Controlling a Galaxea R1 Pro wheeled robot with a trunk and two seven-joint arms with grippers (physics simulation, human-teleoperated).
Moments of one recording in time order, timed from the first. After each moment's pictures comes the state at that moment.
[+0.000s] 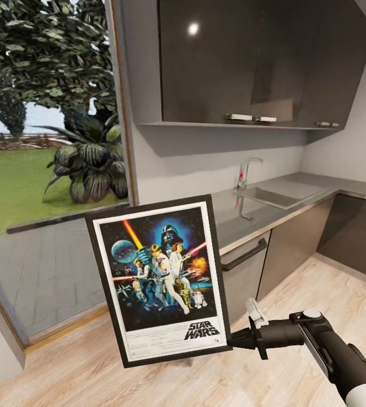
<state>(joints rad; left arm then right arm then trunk) -0.26 0.32 0.09 -0.03 0.63 -0.40 -1.38 -0.48 -0.27 0.11 -0.96 -0.04 0.31 1.54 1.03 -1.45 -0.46</state>
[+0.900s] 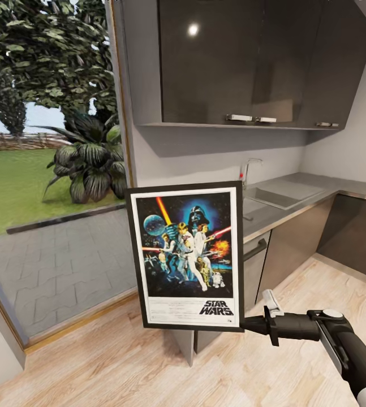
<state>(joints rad) -0.25 0.33 0.09 -0.03 0.63 -0.39 -1.31 -0.47 -0.29 -0.06 -0.96 -0.04 0.31 1.53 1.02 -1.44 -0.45</state>
